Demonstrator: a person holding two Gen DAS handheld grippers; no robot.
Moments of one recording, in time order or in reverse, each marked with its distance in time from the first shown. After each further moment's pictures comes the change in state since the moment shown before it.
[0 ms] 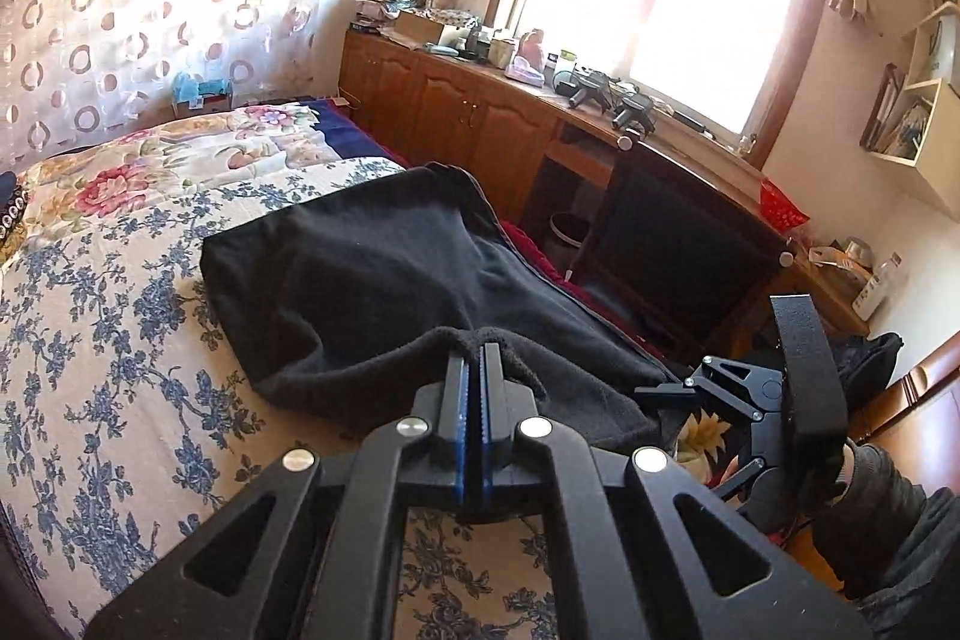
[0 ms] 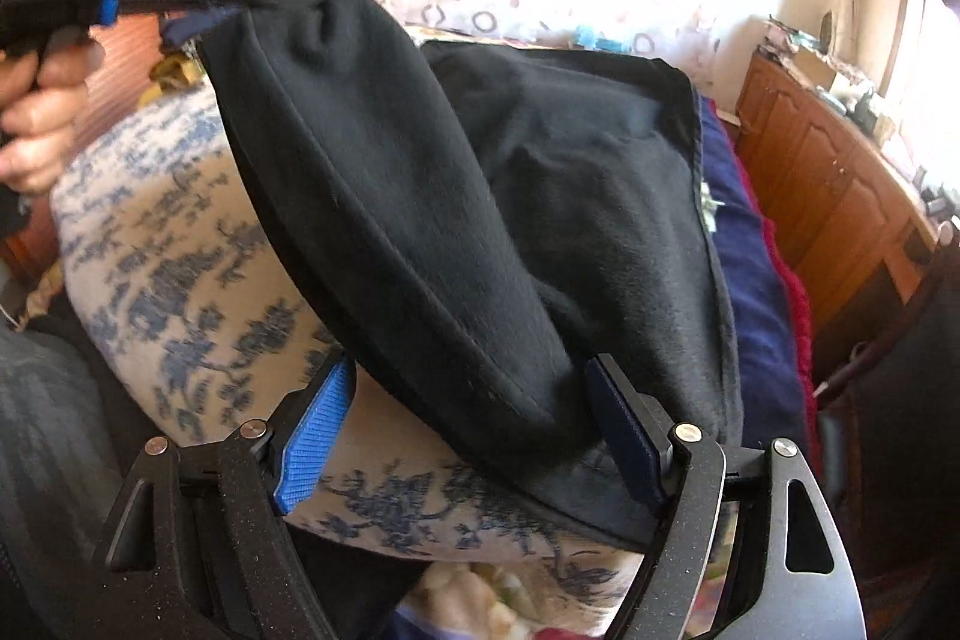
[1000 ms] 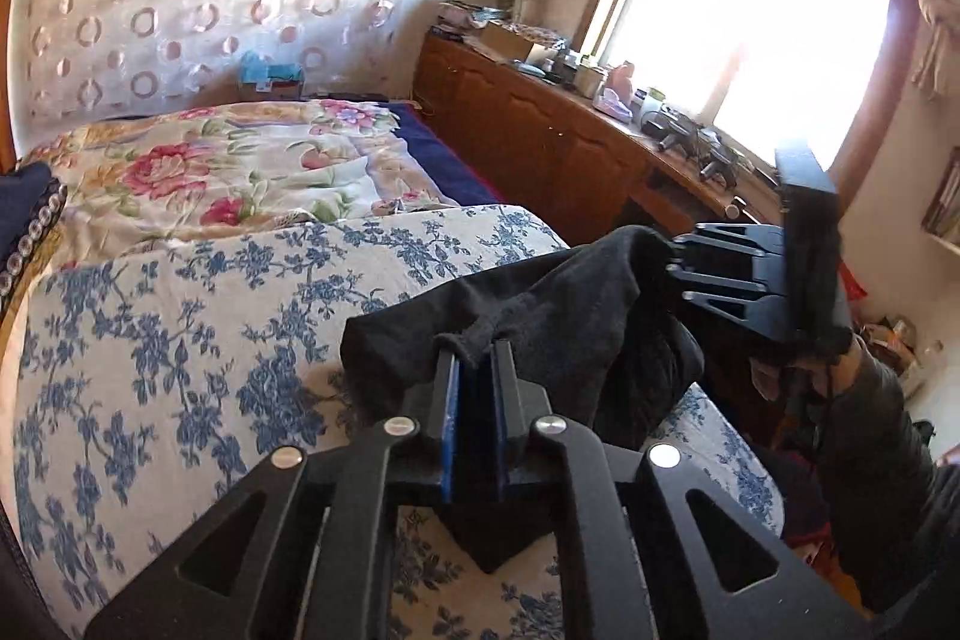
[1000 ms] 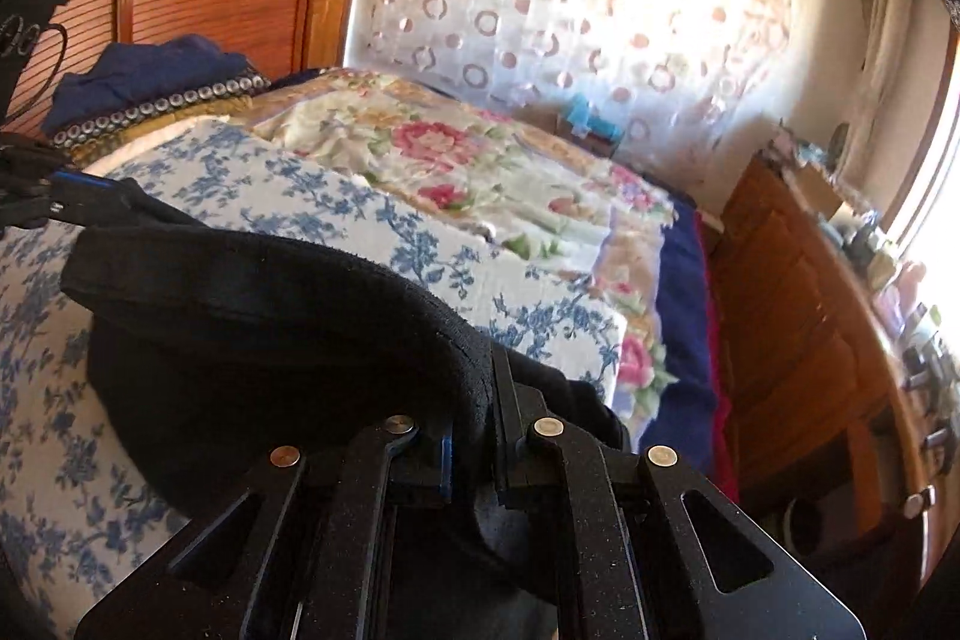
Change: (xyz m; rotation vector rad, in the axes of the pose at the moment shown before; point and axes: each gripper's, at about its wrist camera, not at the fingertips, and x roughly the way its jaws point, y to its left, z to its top) left arm 0.036 0.128 0.056 -0.122 -0.028 0.098; right arm 0.104 -0.088 0.200 -0.154 -0.093 -0.072
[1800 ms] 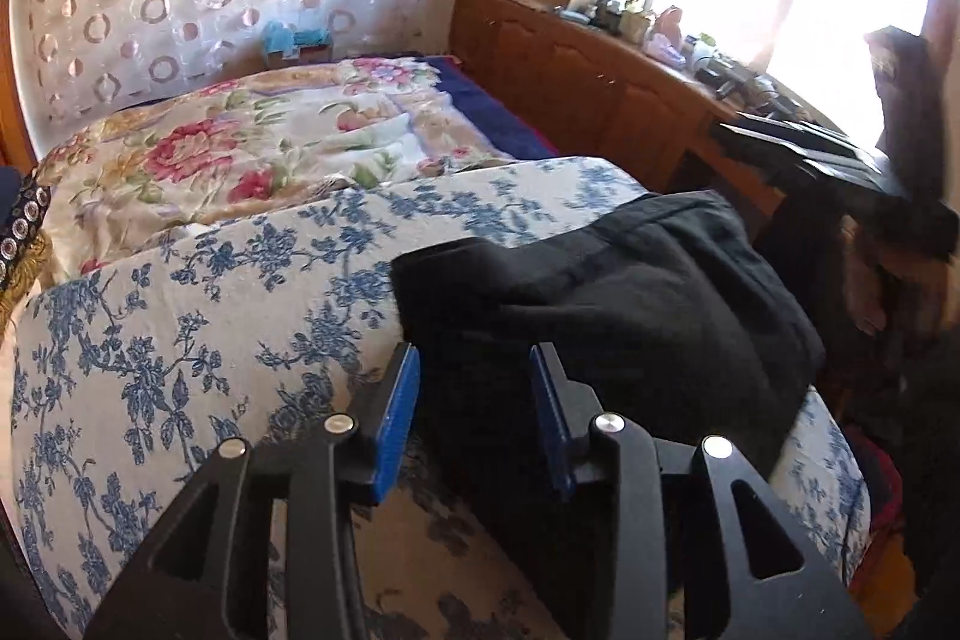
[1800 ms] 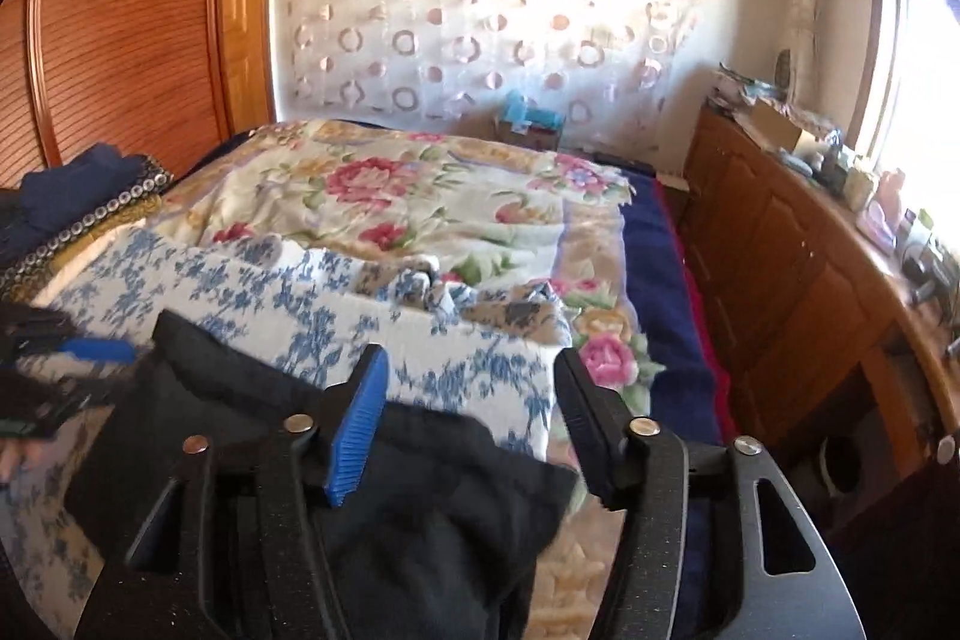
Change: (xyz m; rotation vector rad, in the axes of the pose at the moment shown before) left arm 0.078 0.029 0.011 0.019 0.125 0.128; right arm 0.010 -0.067 0.020 0.245 -0.039 -0.044
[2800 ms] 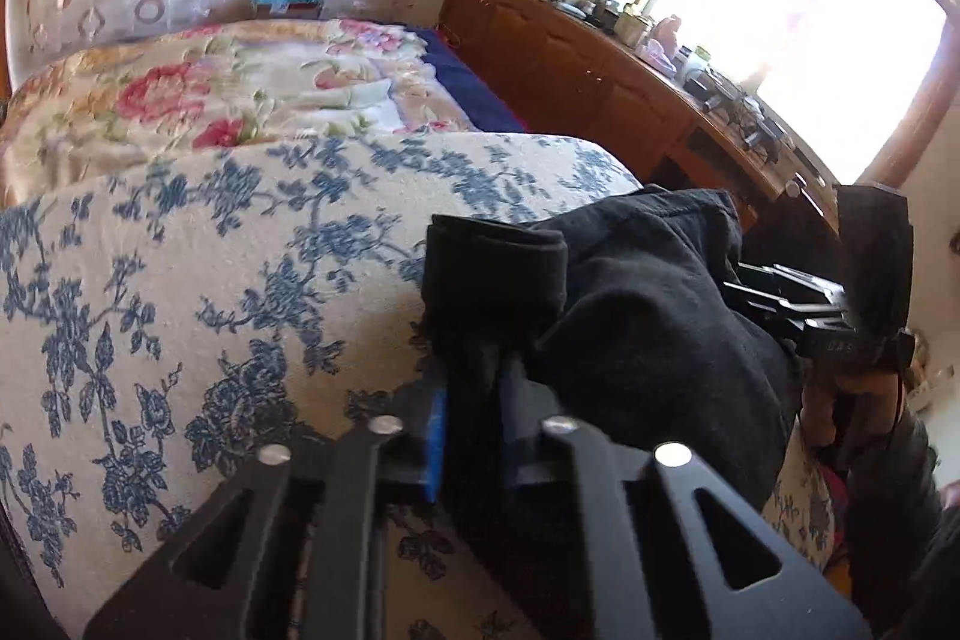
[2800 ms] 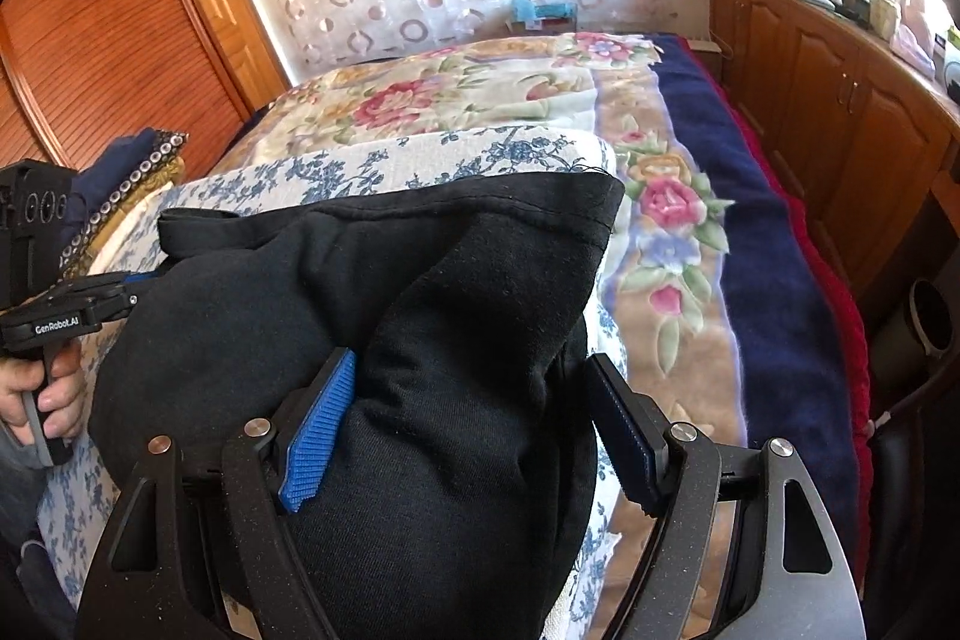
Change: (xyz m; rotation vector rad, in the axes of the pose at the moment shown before) left arm 0.022 0.006 -0.010 -0.081 0.030 -0.119; right arm 0.025 -0.022 -0.084 0.232 0.180 0.181
